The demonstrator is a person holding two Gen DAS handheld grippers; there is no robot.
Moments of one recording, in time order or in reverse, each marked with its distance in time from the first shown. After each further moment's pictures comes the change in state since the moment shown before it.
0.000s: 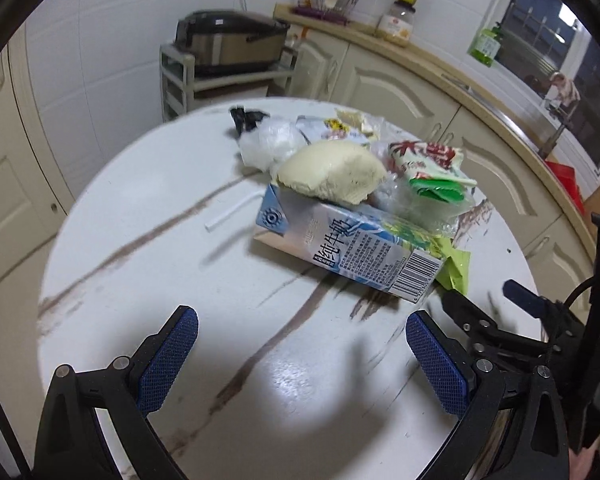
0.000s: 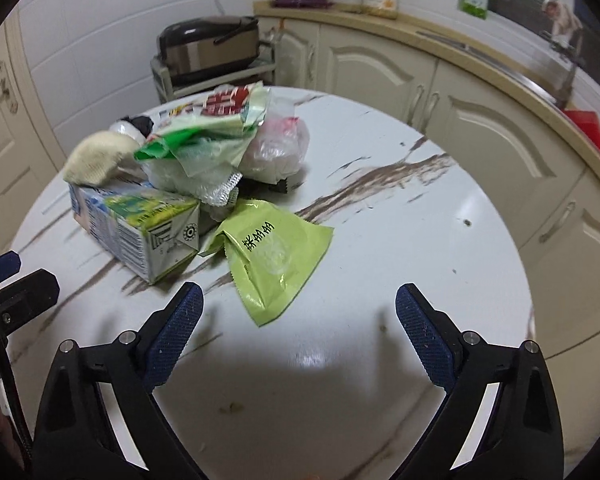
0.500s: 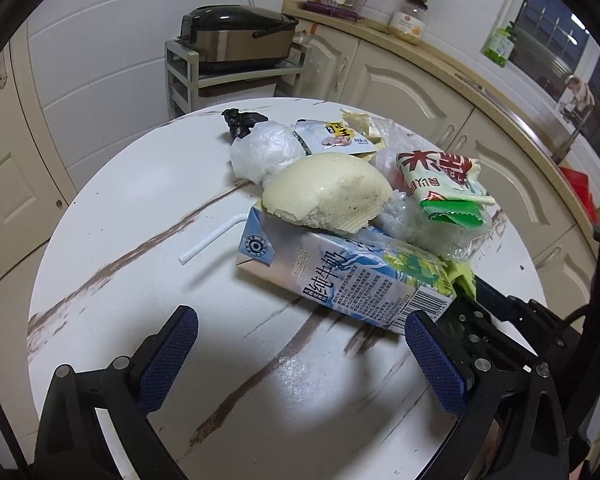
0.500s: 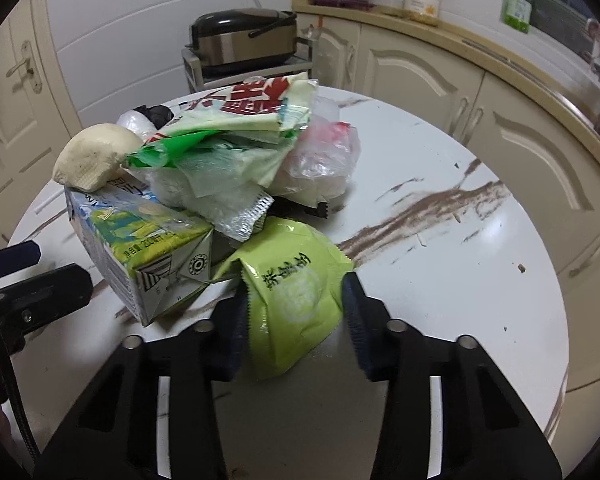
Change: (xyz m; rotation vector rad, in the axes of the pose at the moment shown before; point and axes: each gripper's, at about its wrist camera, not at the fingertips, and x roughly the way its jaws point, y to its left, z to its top) left arm 0.002 -0.001 0.023 -0.004 -0.012 0.048; right arm 0.032 0.005 0.017 -0.094 -0.011 0.085
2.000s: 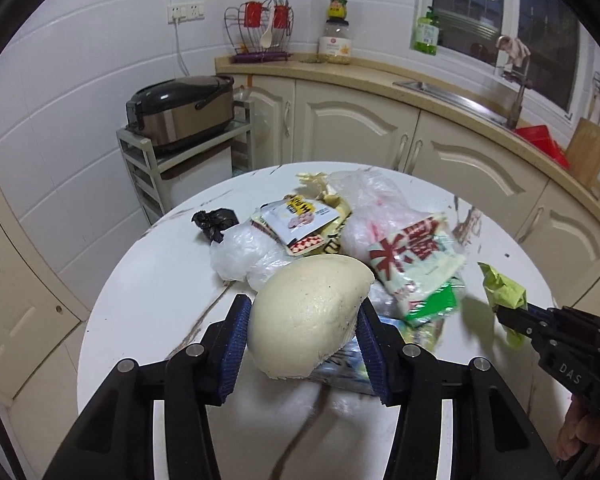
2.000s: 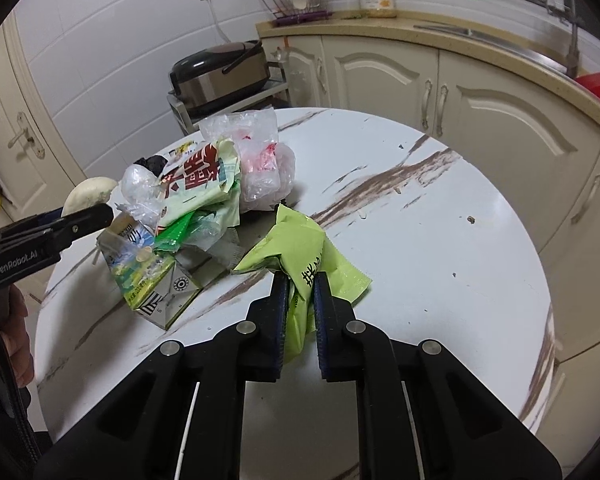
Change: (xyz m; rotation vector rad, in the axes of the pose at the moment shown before) left arm 0.001 -0.037 0.031 0.312 -0.149 -0.033; right arm -0.049 -0.046 -0.026 0.208 -0.076 0.089
